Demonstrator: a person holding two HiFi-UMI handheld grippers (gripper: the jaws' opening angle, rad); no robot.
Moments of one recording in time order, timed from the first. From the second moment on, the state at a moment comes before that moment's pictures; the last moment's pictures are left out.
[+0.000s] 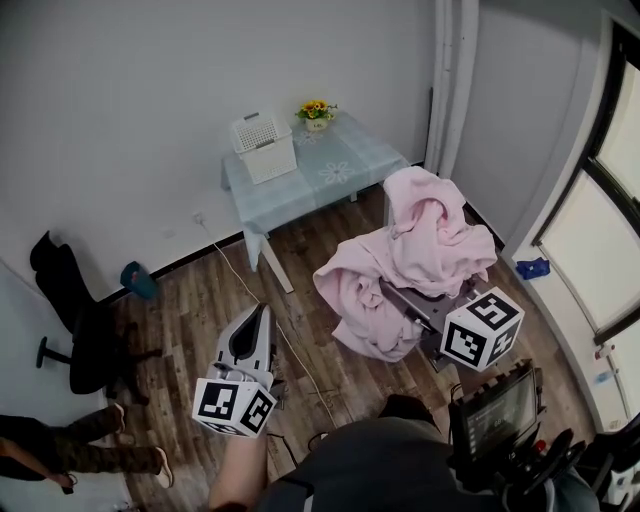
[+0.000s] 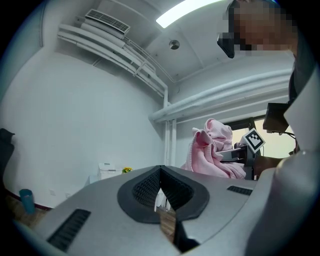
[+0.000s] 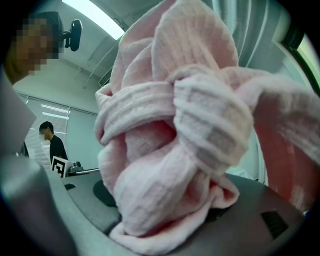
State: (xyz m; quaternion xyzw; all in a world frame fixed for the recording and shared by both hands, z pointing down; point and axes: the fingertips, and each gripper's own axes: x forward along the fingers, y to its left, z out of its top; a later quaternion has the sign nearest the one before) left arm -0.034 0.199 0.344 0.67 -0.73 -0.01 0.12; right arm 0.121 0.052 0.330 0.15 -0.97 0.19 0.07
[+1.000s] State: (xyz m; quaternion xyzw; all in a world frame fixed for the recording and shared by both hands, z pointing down) left arm -0.115 0.079 0.368 0.61 -0.78 0.01 0.11; right arm 0.026 -0.094 0.356 0.08 -0.98 0.20 0.05
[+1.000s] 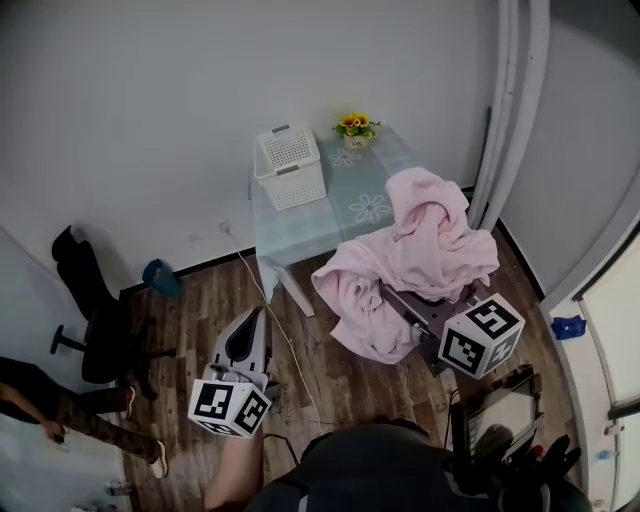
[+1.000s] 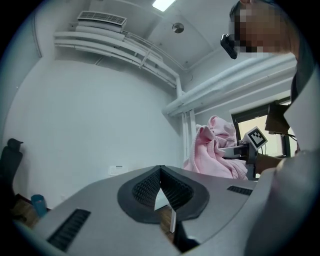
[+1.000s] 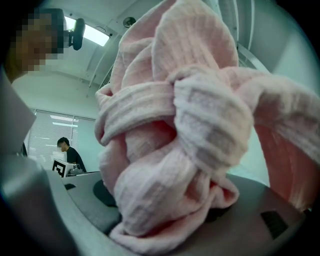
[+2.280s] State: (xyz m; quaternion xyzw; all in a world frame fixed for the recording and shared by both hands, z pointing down) left arm -0.120 0.098 0.334 0.63 -0.77 -0.03 0.04; right arm 0.032 -0.087 0.317 0.11 -0.98 0.14 0.01
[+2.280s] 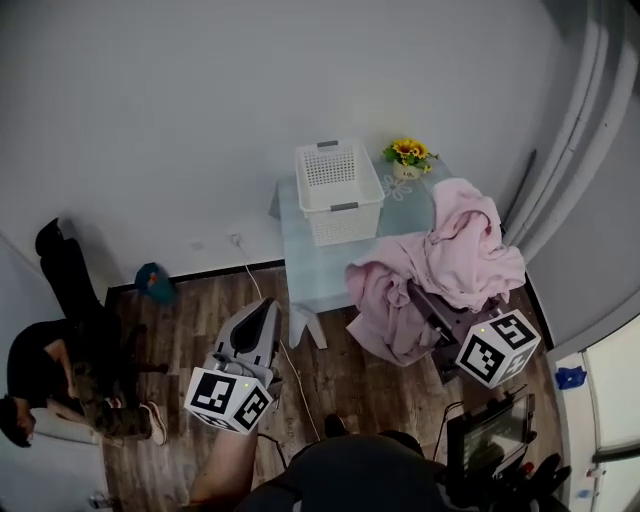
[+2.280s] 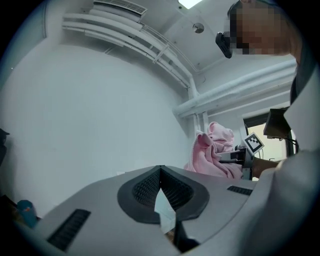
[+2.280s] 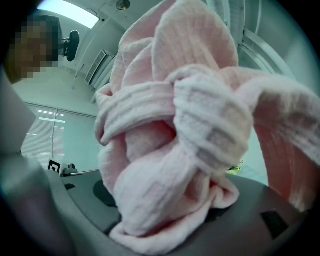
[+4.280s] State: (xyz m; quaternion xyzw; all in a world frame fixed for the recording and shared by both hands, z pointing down) left arm -0.378 -0.126 0.326 0.59 -0.80 -0.04 0.02; right arm -0.259 -0.313 0.298 0.06 -0.99 0.12 0.03
